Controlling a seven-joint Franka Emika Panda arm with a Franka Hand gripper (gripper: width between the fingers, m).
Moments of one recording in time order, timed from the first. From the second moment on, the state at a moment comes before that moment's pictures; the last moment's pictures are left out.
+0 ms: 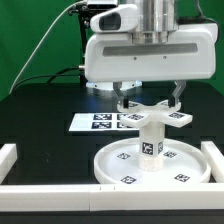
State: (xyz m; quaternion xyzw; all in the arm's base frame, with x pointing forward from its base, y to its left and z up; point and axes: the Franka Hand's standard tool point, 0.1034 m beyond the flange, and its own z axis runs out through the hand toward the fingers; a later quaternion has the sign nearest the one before) arm 0.561 0.034 0.107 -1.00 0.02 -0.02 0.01
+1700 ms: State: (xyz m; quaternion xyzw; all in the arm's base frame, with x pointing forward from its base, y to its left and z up) arm 0.564 0.043 0.099 -0.94 0.35 -0.01 0.01
